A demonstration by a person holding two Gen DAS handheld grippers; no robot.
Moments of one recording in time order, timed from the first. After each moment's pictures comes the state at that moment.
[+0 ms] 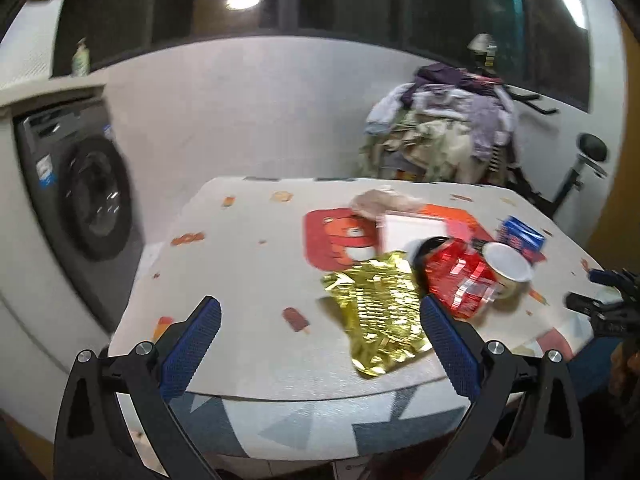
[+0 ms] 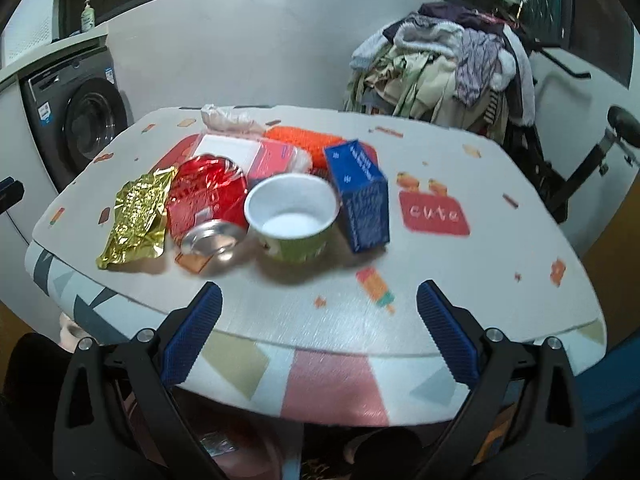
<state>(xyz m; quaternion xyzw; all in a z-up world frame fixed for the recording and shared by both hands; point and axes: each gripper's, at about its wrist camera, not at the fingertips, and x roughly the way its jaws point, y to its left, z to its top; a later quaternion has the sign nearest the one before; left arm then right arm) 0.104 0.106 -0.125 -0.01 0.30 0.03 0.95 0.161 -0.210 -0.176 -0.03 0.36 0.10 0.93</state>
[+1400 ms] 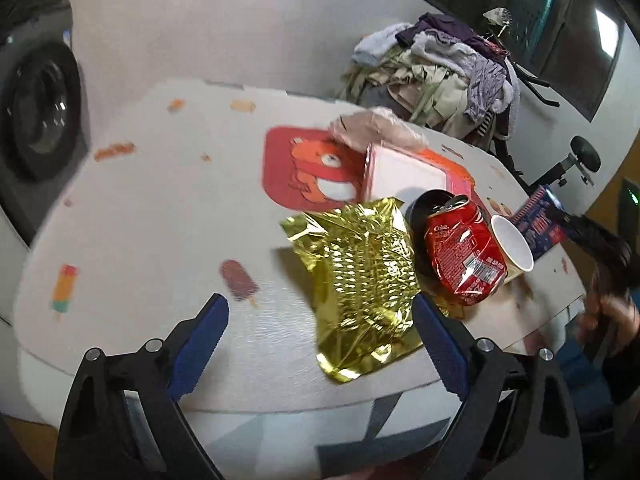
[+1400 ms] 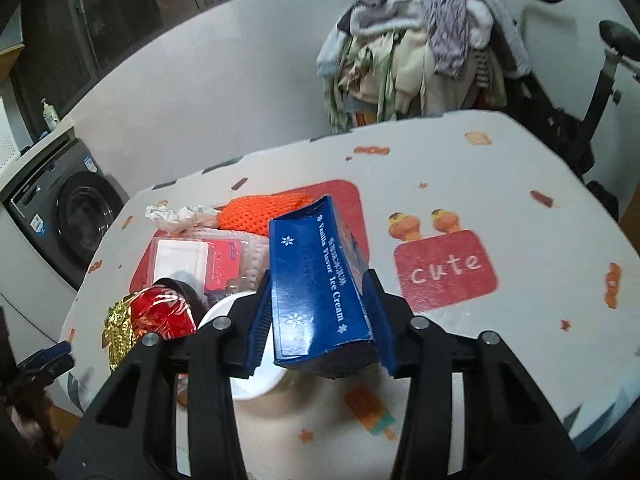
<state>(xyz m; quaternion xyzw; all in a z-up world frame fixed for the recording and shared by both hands) 0.190 0.110 -0.193 -0.12 0.43 -0.07 0.89 0.275 -0.262 -0.176 0.14 0.36 0.10 0.92</state>
